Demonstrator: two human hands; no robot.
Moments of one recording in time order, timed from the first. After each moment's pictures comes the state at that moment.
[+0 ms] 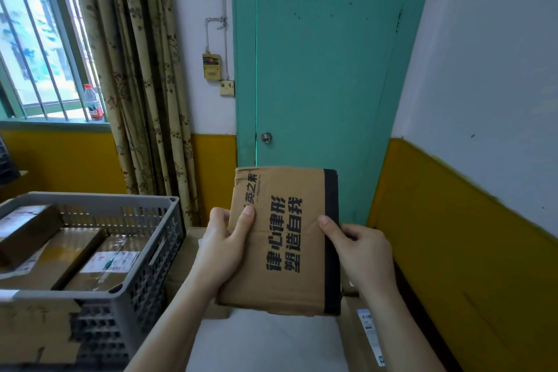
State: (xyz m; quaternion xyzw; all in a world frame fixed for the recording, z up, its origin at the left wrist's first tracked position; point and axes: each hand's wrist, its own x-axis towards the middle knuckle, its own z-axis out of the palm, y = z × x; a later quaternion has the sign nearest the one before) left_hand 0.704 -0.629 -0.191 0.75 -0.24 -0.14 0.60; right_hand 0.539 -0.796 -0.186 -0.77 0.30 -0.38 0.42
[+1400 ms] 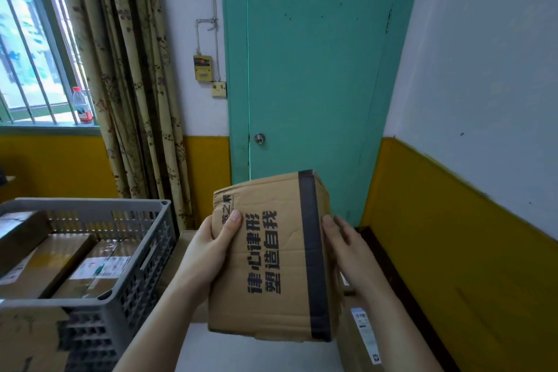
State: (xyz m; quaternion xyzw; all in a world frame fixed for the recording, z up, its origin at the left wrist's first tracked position) left_hand 0.715 -0.630 -0.205 0.66 -0.23 -0.23 0.68; right_hand 0.533 -0.799 -0.184 -0.71 0.31 -0.26 0.57
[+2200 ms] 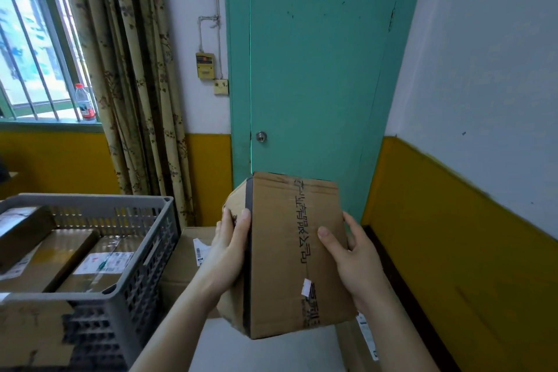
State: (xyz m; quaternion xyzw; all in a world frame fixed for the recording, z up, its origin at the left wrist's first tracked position) left_hand 0.686 -0.636 -0.193 0.75 -0.23 -0.26 0.57; right_hand 0.532 -0.793 -0.203 -0.66 0.31 -0.34 0.60
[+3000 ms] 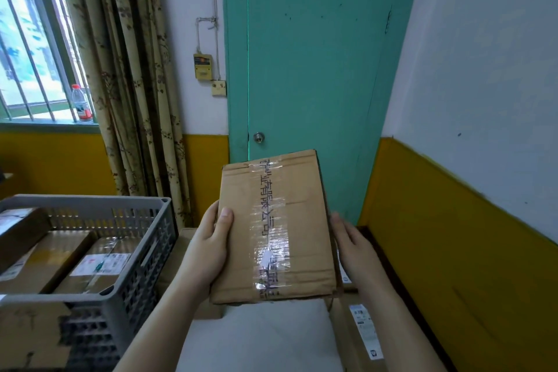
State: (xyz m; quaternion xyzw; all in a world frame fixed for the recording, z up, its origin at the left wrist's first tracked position) left_hand 0.713 -0.629 -0.205 0.68 -0.22 -0.19 0.67; right_hand 0.533 -0.805 -0.196 -0.70 0.36 -0.28 0.55
